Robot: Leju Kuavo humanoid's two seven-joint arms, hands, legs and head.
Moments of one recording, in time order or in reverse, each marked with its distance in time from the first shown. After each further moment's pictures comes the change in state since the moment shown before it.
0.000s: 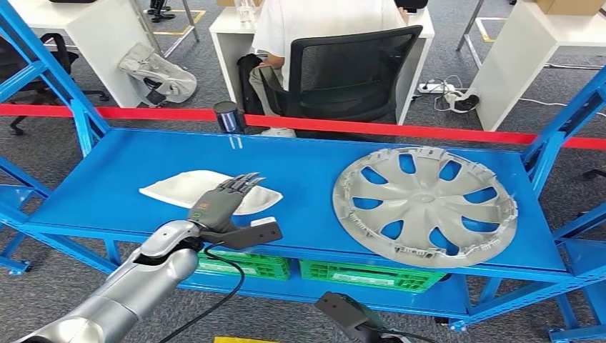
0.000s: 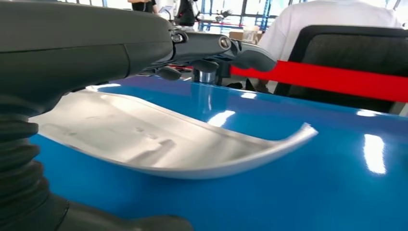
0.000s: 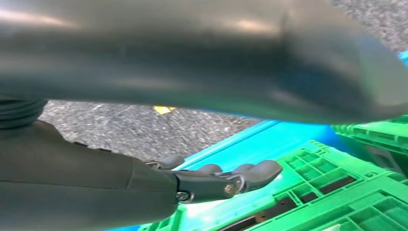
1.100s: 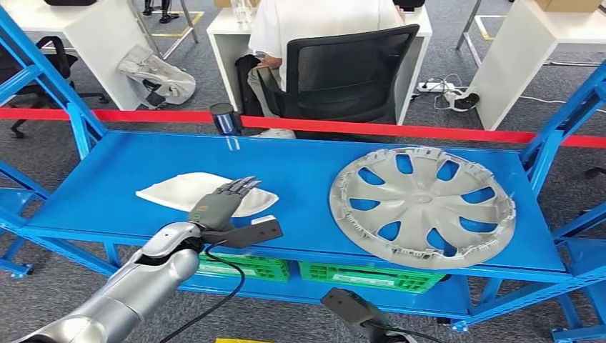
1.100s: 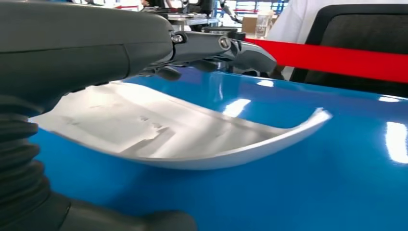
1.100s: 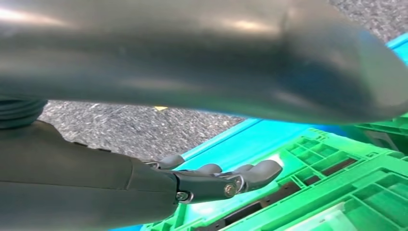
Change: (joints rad) left arm -0.011 -0.008 -0.003 0.046 0.013 -0.025 0.053; right arm 0.016 -0.015 -0.037 -0.041 0.009 -0.013 0.019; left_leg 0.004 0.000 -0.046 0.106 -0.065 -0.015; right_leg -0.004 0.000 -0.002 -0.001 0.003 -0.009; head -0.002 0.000
